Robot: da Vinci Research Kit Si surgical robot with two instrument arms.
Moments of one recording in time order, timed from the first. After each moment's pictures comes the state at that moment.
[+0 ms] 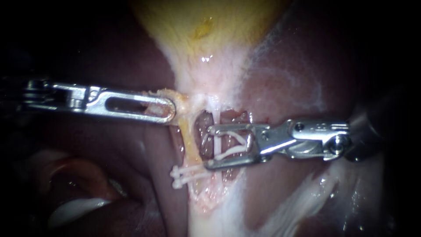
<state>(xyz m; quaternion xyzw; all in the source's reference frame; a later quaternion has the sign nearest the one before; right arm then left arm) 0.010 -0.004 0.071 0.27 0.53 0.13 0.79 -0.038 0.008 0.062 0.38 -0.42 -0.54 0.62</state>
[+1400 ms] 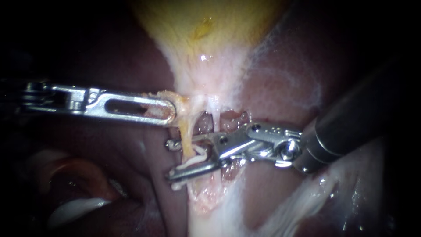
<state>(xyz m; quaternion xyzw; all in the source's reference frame) 0.017 -0.004 0.073 0.36 0.57 0.17 0.72 -0.039 0.008 0.062 0.38 -0.42 -0.54 0.62</state>
